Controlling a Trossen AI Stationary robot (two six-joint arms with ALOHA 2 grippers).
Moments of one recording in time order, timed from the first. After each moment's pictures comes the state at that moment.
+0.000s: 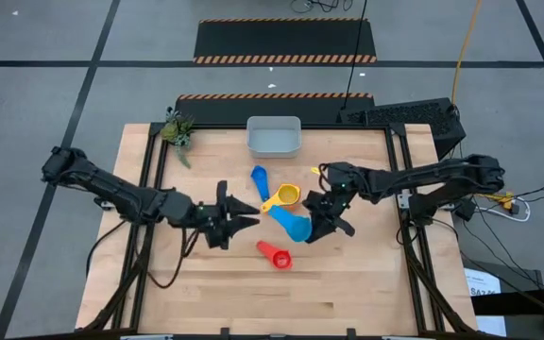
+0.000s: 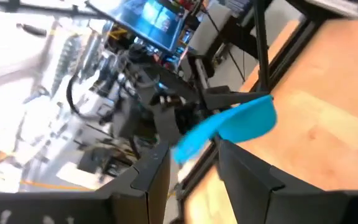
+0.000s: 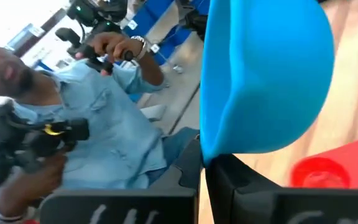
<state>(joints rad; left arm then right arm) -0.36 1.22 0.83 0.35 -0.36 1.04 -0.06 1.38 0.73 0.35 -0.97 0.52</state>
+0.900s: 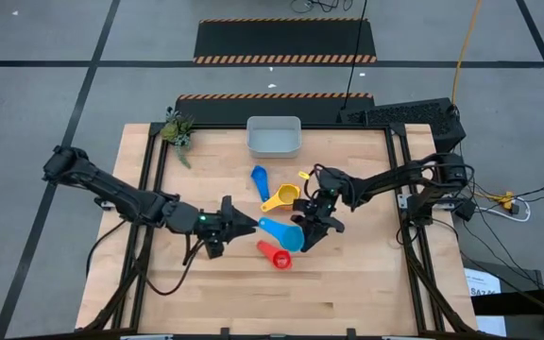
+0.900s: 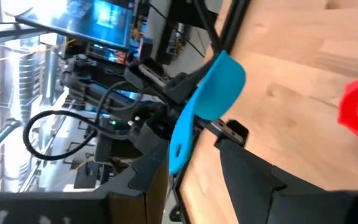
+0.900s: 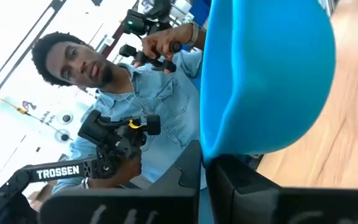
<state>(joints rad) -0.39 1.24 0.83 0.18 -0.36 1.18 -0.06 1.68 0.73 0.94 -1.21 0.93</state>
